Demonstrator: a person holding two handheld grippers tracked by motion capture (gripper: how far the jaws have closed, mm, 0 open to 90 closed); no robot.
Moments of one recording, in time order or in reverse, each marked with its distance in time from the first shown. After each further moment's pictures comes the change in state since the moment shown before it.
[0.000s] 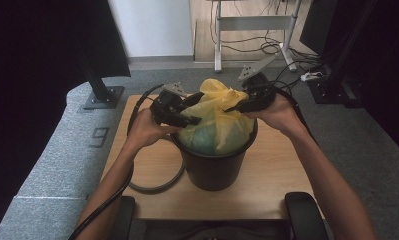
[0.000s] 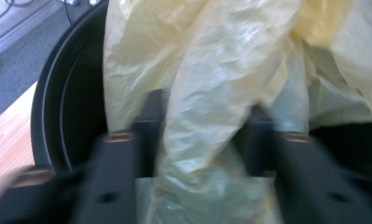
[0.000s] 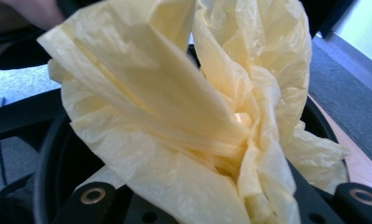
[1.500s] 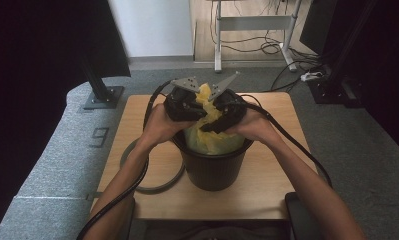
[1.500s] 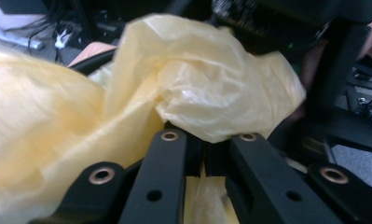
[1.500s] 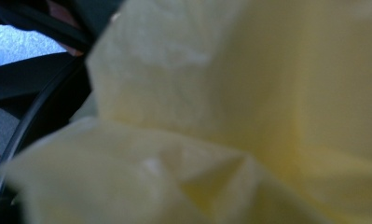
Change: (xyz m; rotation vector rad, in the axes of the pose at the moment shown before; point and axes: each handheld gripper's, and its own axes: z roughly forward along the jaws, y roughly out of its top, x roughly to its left) left arm -0.020 0.029 0.004 -0.104 -0.113 0.061; right arm 0.022 0.001 0.066 0.137 0.001 -0.072
